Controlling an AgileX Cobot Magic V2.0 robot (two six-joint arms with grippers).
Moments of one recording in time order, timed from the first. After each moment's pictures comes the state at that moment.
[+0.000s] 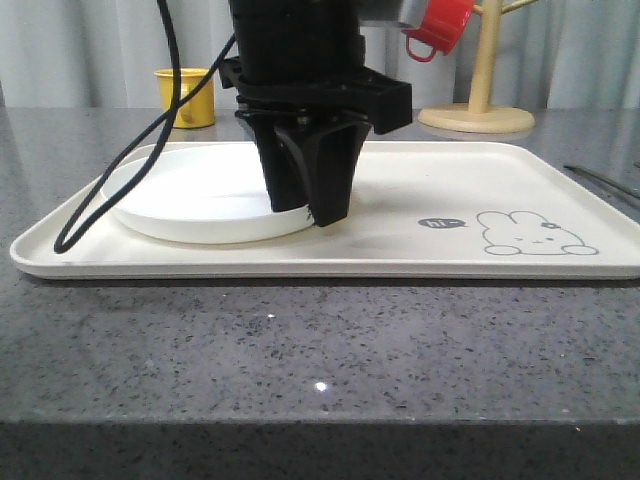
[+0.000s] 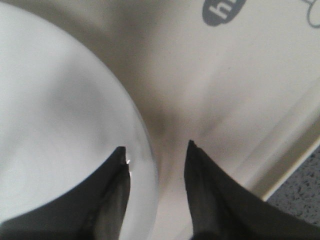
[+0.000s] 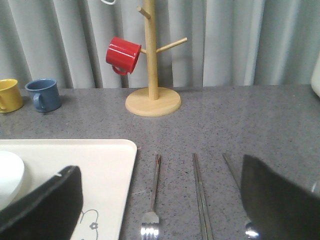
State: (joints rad) left arm -0.77 1.92 -1.74 -0.02 1.24 0.18; right arm -0.04 0.31 -0.62 0.12 0.51 -0.01
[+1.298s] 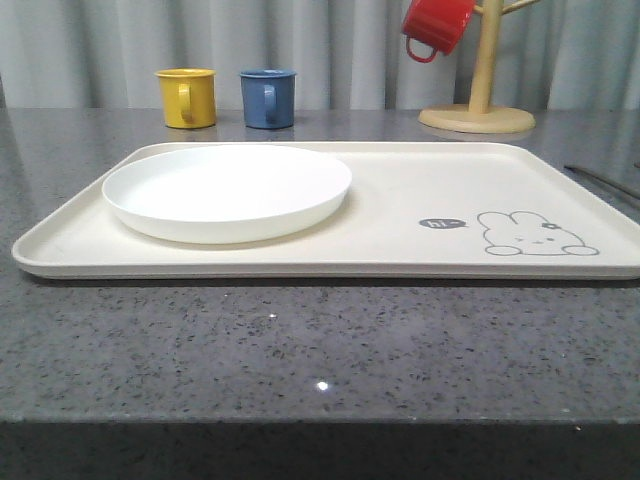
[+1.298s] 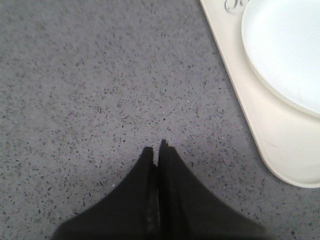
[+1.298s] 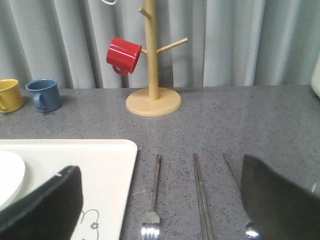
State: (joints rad) left arm -0.13 0.79 -0.63 -0.08 0.54 0.18; right arm -0.04 0.31 -0.62 0.12 0.51 -0.01
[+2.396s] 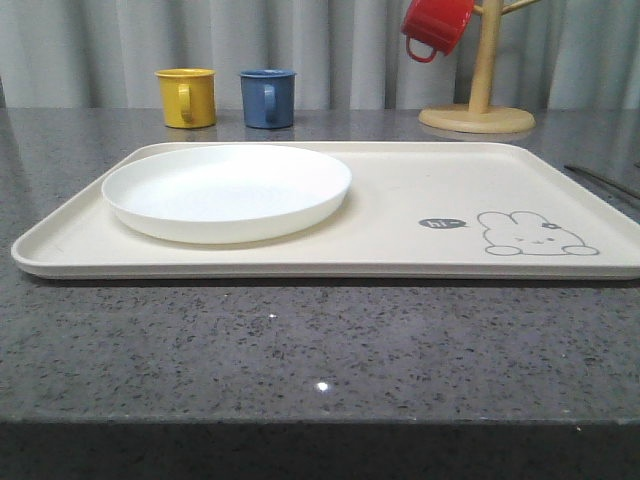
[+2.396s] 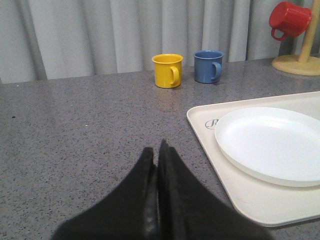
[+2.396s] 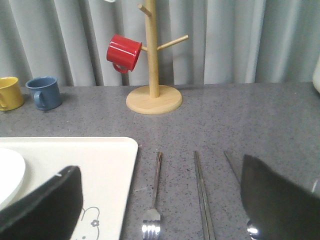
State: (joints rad) left arm -0.13 0.17 -0.37 -0.11 0.39 0.18; right arm -0.04 0.33 -0.63 0.13 0.51 -0.01
